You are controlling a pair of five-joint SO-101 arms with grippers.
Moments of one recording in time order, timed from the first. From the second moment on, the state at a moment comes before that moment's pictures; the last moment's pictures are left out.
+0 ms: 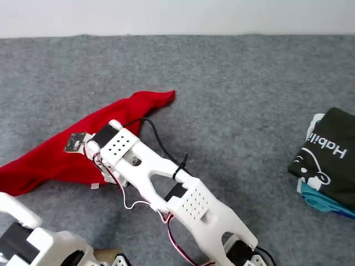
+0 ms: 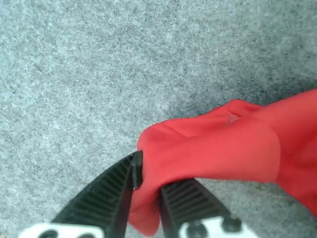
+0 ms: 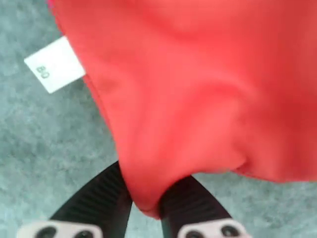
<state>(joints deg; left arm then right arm) -61.6 -1.9 12.3 78.0 -9.9 -54.2 52.7 -48.7 97.3 21.6</state>
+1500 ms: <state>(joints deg) -18.3 -47.3 -6.8 65.1 -14.0 -8.8 -18.4 -59.4 100.3 39.7</state>
